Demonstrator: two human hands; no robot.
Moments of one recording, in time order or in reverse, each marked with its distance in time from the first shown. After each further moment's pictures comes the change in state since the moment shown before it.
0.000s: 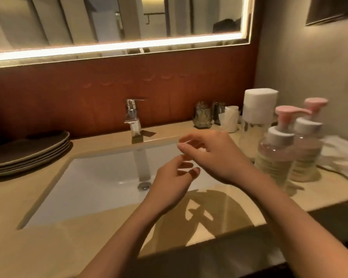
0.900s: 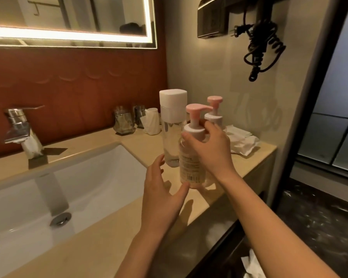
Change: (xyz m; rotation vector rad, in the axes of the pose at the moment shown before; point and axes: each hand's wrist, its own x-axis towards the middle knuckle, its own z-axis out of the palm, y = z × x) left_hand 0.016 -0.001 0.118 -0.153 -0.055 0.268; right_hand -0.043 0.103 -0.043 0.028 0.660 0.464
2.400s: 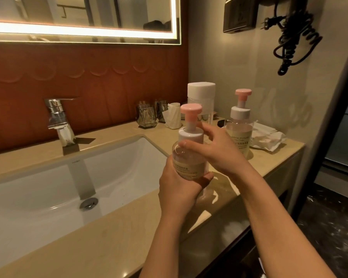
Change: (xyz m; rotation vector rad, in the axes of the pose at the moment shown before) left_hand -0.001 -0.007 -0.013 -0.159 0.077 -0.153; right_hand -0.030 -0.044 0.016 0.209 -0.415 0.003
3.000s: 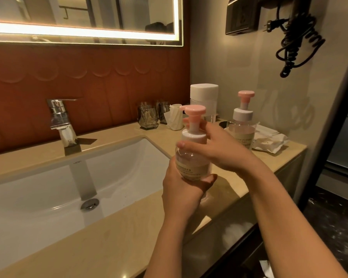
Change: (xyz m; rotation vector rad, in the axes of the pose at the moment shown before) left_hand -0.001 0.000 0.000 -0.051 -0.026 0.003; right_hand 0.007 -0.014 -0.004 -0.153 -0.146 0.030
